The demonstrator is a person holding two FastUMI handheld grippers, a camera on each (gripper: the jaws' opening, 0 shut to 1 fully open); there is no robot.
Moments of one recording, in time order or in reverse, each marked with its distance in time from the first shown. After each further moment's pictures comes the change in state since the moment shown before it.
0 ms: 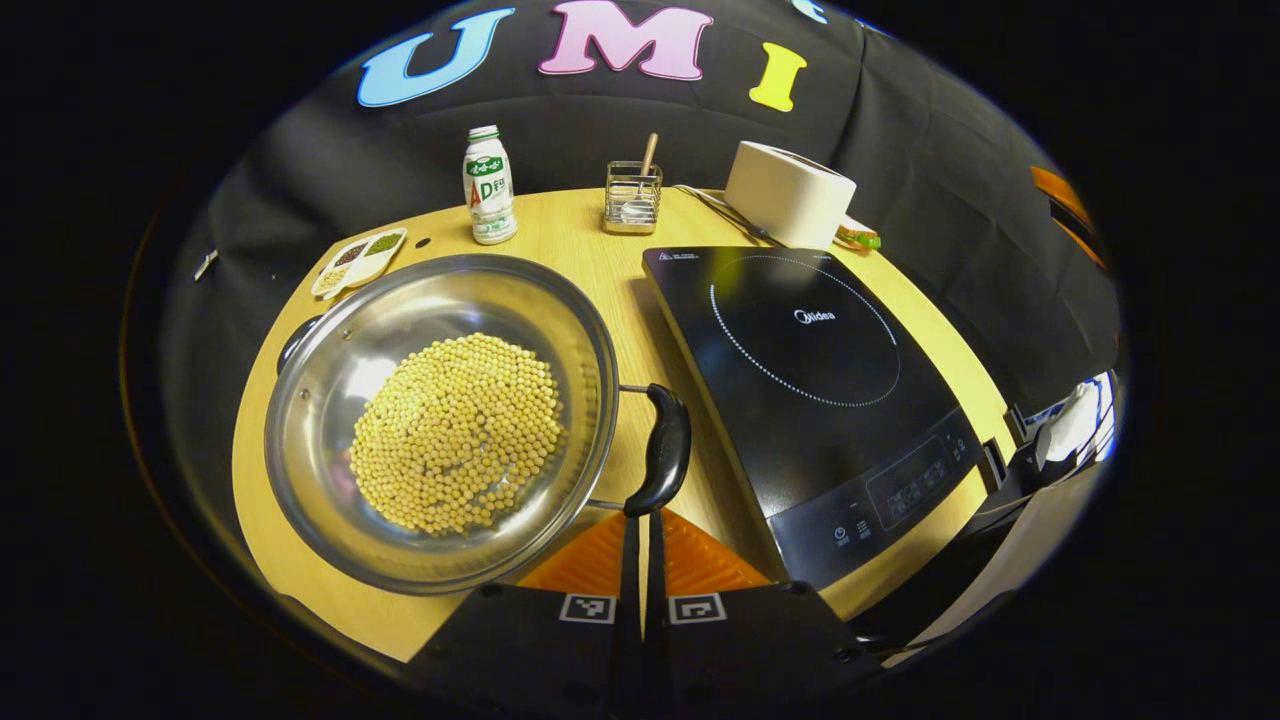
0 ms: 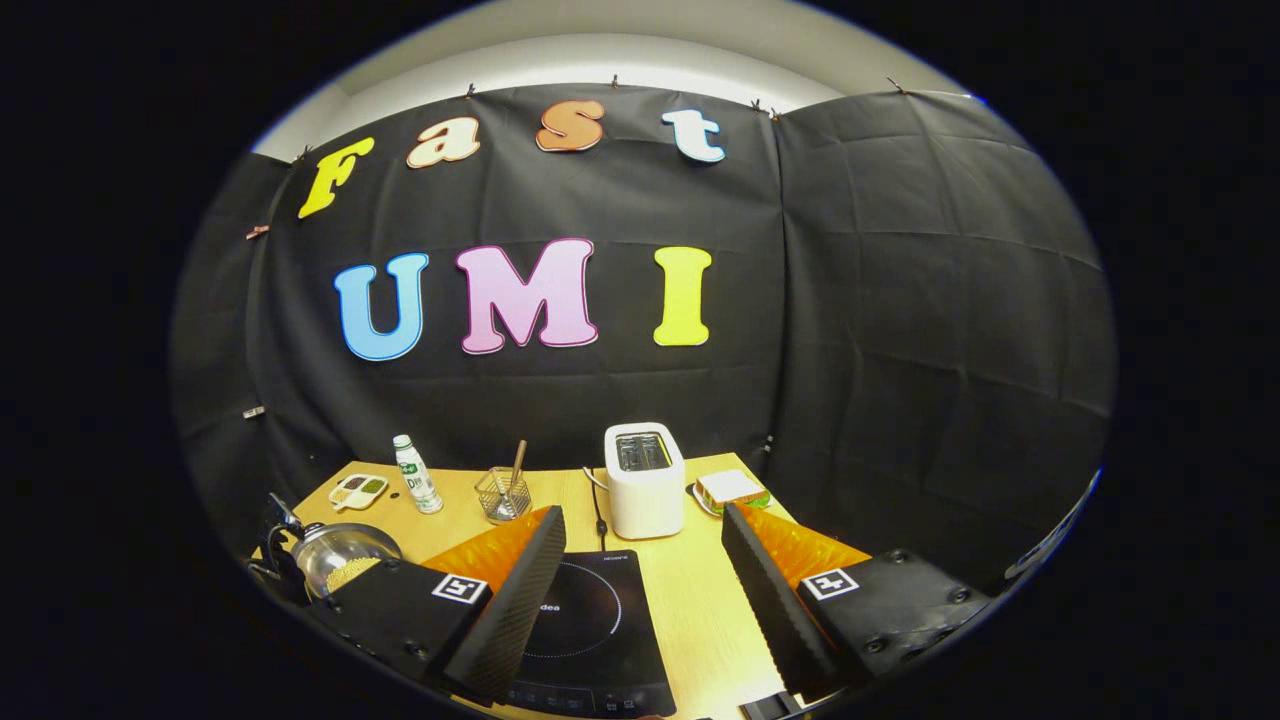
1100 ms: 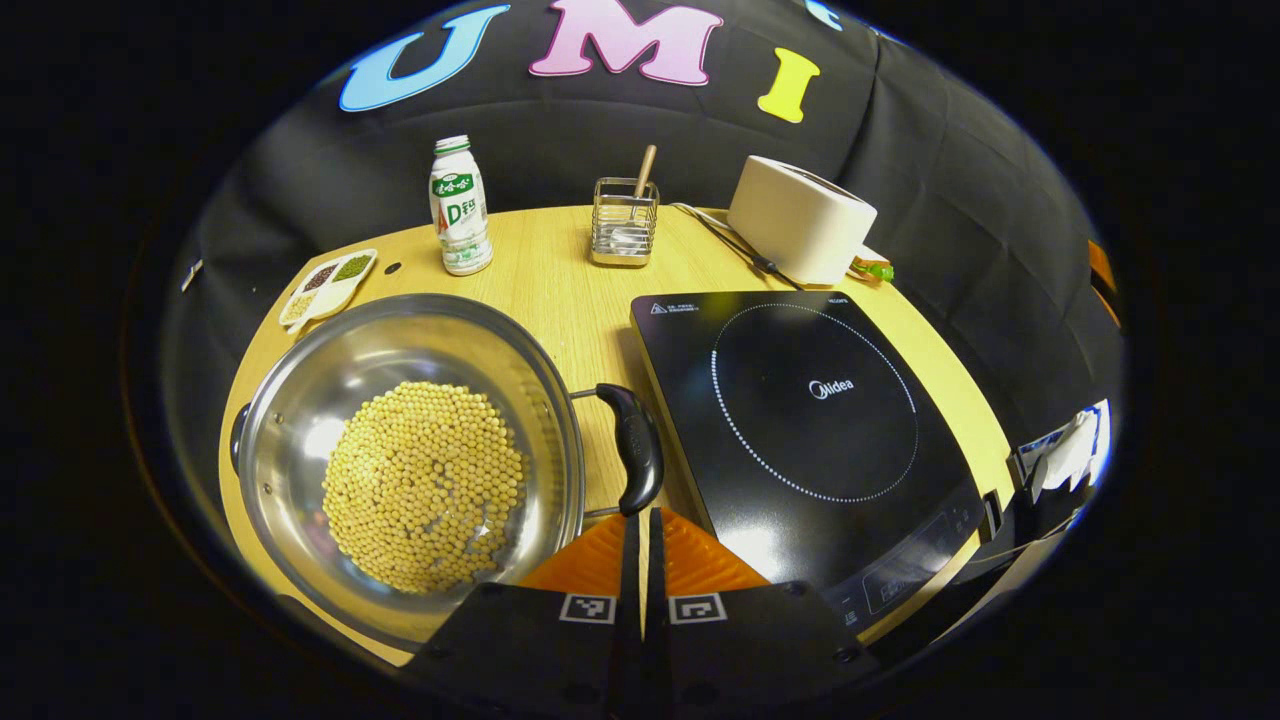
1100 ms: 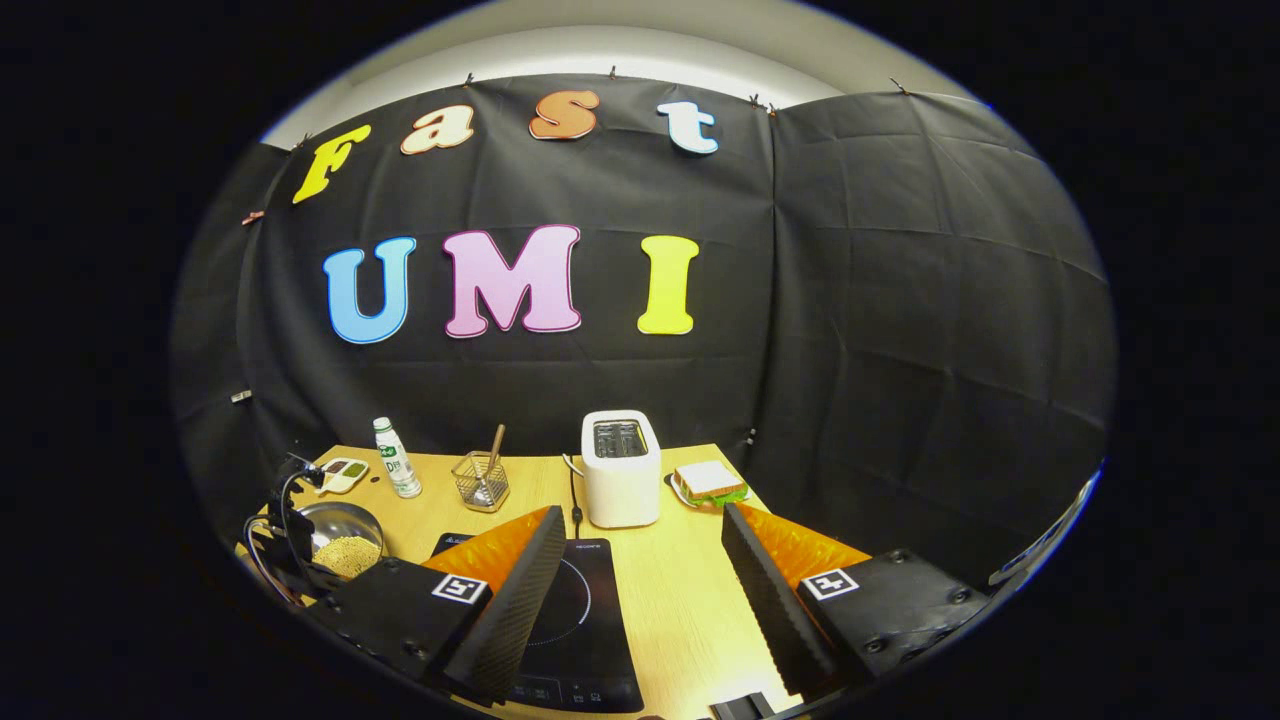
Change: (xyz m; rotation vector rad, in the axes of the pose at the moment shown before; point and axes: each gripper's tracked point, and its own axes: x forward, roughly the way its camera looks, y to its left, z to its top) left arm 0.047 -0.006 0.062 -0.018 -0.038 -0.022; right arm -0.003 -0.026 -0.013 -0.031 0.033 -0.039
